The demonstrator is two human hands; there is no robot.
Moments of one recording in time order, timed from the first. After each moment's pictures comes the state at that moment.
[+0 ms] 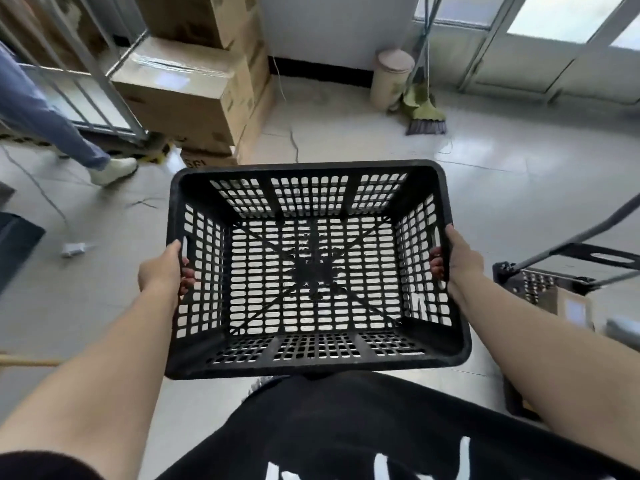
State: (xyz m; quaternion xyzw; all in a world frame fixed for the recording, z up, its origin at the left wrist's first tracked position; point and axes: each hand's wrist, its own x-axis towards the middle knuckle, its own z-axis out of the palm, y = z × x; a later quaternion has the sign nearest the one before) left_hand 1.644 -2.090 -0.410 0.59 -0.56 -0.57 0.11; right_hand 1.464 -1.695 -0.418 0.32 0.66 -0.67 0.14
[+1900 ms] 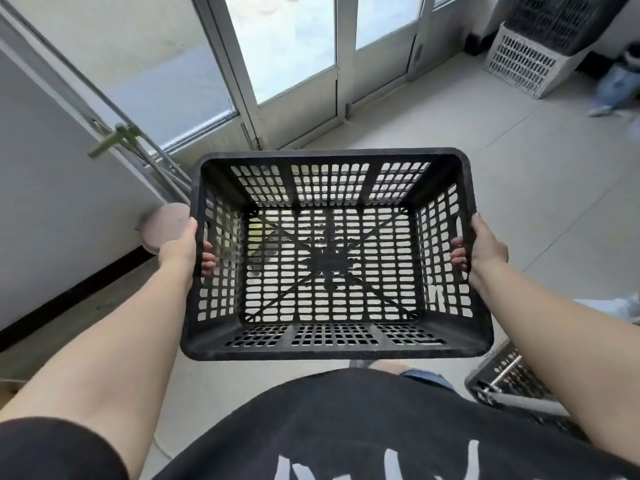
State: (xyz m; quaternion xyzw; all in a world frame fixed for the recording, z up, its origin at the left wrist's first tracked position) left_hand 0.462 -1.748 -0.382 0.29 -0.76 -0.56 -0.17; right_hand 0.654 -1.359 -0.417 0.59 0.47 -0.64 -0.17
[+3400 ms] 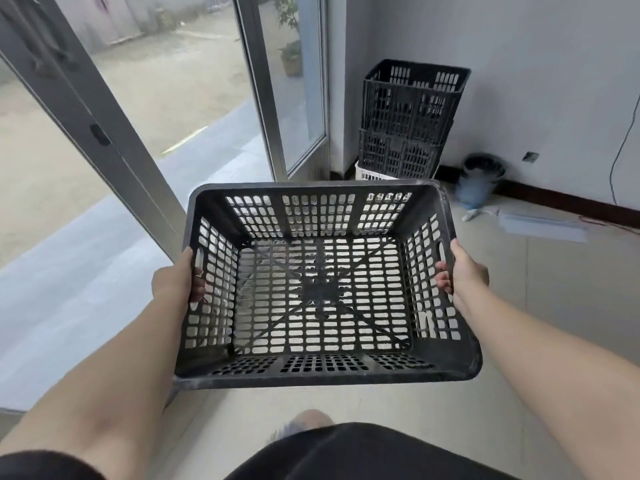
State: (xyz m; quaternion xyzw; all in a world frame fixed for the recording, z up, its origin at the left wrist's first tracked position) left_hand -0.136 -1.017 -0.327 0.07 -0.81 -0.54 -0.21; right_hand 0.197 -0.749 -0.348 0.65 0.37 -0.57 -0.33
